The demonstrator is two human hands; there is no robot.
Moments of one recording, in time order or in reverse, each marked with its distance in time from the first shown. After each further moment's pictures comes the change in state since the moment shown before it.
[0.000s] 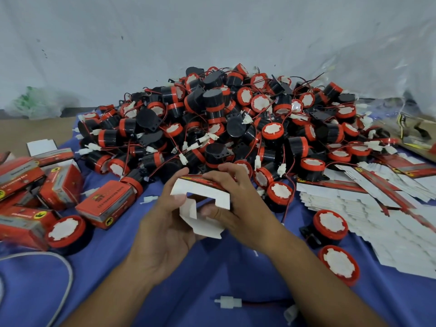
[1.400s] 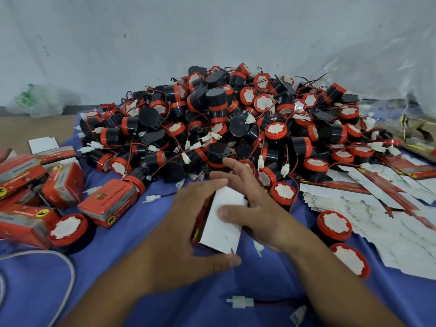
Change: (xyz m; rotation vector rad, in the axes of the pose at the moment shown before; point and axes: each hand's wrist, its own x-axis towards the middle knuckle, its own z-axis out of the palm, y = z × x) left_hand -0.018 0.014 0.011 1.452 -0.235 0.398; right_hand -0.003 -0.008 -0.014 0.798 -0.164 0.196
